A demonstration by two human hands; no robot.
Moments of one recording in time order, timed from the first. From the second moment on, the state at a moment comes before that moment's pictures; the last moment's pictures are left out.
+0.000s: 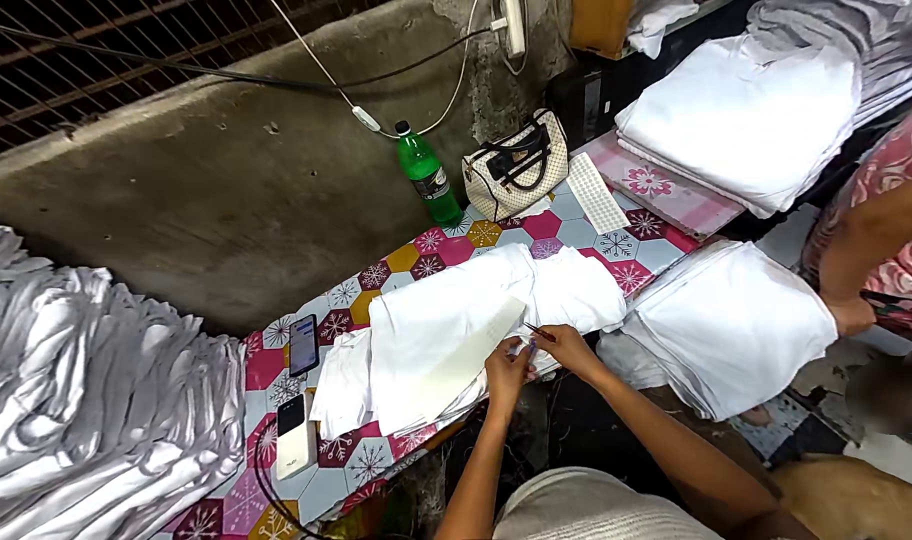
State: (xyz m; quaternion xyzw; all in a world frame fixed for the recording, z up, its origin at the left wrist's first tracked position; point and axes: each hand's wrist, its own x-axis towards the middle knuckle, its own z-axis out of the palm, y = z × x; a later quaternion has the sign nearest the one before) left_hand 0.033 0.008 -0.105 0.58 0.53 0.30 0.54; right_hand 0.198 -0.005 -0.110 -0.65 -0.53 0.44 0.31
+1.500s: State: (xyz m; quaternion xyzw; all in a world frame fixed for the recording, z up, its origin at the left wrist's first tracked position) left_hand -0.001 -0.028 -0.085 0.80 0.29 -0.17 0.50; right_hand 0.215 0.002 -0.109 -0.68 -0.50 0.42 0.33
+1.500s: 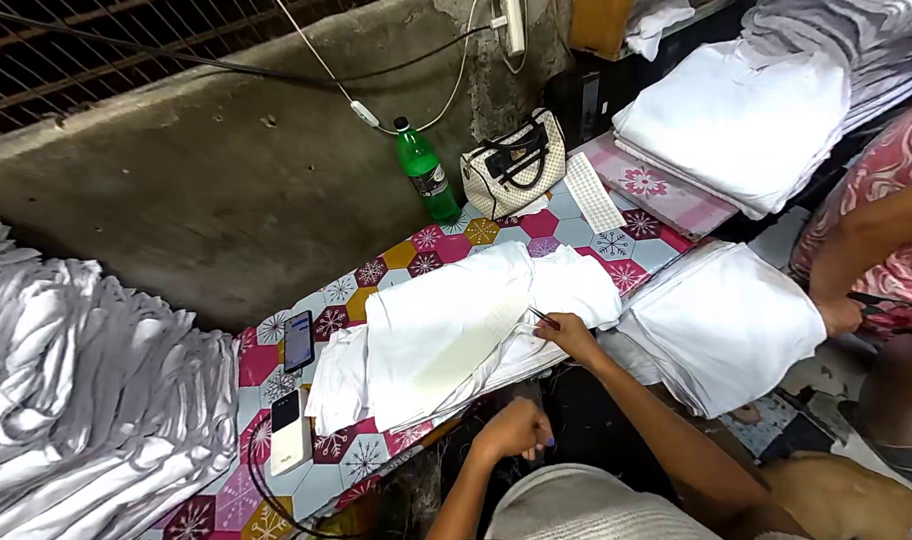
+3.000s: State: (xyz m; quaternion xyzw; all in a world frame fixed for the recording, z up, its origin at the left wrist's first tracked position) left_hand 0.034 -0.005 -0.105 0.60 0.51 0.26 0.57; right_hand 0.222 -0.037 -0.088 -0.68 -0.52 0.49 0.18
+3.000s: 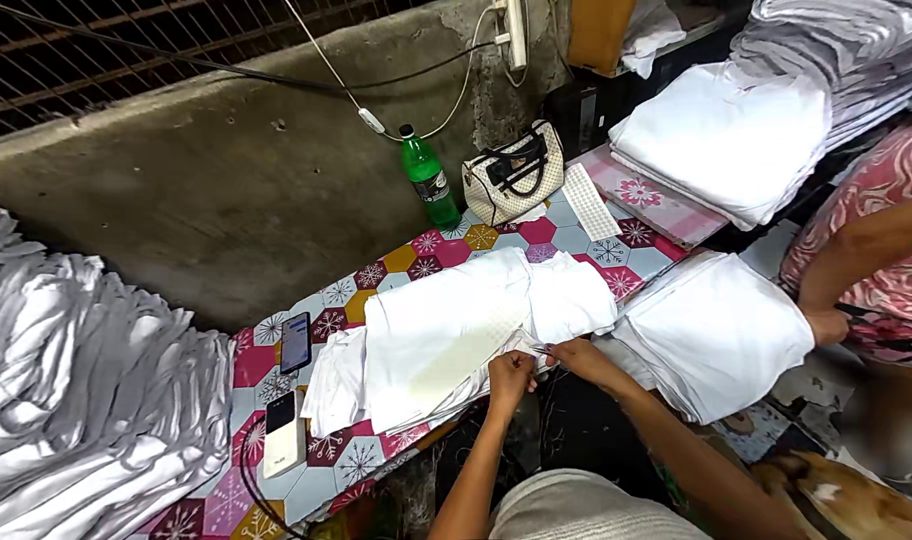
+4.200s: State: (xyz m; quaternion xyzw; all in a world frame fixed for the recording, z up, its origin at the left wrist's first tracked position) left_hand -0.001 0.020 -0.109 0.82 0.50 0.23 0.15; right_hand 0.213 -0.036 -0.111 -0.77 -0.49 0.32 0.28
